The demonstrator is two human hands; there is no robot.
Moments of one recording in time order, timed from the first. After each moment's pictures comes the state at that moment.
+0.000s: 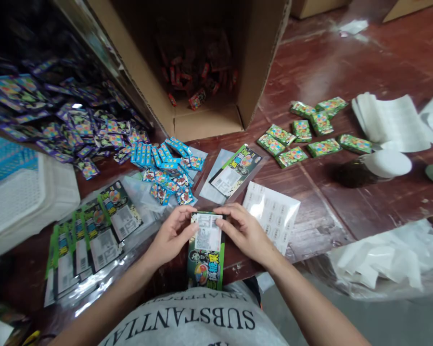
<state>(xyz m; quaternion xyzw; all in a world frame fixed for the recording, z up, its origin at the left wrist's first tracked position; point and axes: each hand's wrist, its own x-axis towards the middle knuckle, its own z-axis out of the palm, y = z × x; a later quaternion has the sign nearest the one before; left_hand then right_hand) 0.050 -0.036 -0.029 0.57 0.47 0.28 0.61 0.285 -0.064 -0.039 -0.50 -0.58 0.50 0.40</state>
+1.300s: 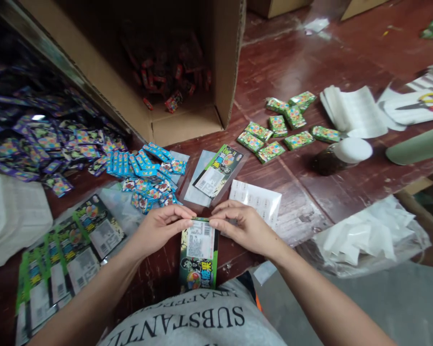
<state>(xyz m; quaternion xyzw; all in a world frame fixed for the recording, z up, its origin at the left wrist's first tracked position) 0.071 0.009 -0.007 0.60 0.42 0.22 0.65 0.319 -0.051 -0.006 -0.49 -0.64 0.46 0.37</state>
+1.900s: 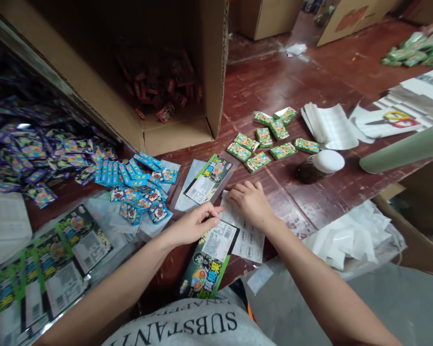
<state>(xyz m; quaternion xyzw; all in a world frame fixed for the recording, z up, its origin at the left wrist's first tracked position) 0.155 0.022 -0.043 0.65 0.31 0.13 0.68 0.380 -0.011 -0.034 -0.59 -0.79 0.10 0.14</state>
